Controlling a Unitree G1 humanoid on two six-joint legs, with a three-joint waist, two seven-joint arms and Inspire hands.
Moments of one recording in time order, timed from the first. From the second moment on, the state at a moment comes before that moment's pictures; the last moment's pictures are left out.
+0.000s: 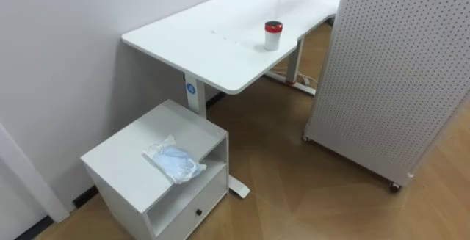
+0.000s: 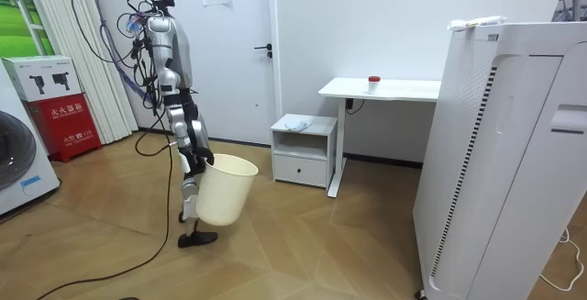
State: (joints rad) left arm 0.20 0.22 0.09 1.24 -0.20 0.03 0.03; right arm 0.11 -0.20 -0.17 1.40 1.05 0.09 0.10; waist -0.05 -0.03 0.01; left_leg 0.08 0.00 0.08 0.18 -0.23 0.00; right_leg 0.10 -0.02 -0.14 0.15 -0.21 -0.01
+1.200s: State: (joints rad) left arm 0.27 0.22 0.09 1.23 -0.15 0.11 0.04; right arm 0.13 -0.26 -0.10 1.40 1.10 0.11 0.08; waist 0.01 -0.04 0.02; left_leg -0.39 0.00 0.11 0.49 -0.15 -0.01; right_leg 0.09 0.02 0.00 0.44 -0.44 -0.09
